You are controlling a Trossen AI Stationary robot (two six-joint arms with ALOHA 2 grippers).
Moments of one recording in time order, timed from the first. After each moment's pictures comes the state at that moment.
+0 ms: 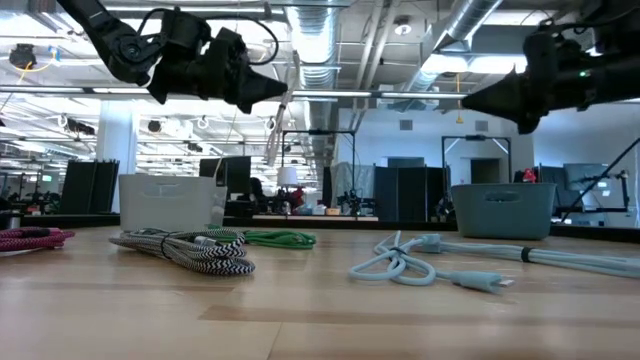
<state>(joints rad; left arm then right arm) 0.62 1.19 0.61 0.66 0.64 0.15 -0.05 0.57 0.07 0.48 0.41 0.09</state>
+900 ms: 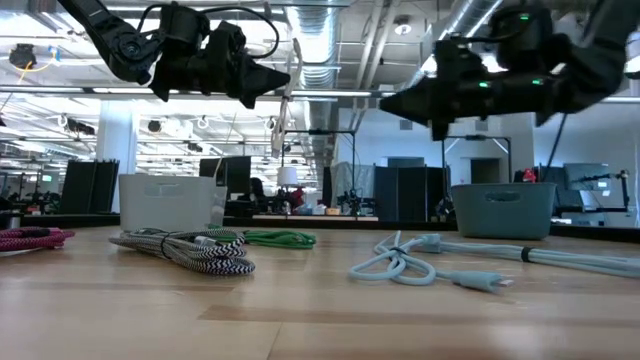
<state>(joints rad) 0.59 1.19 0.61 0.71 0.64 0.09 -0.19 1.44 0.36 1.09 0.08 0.13</state>
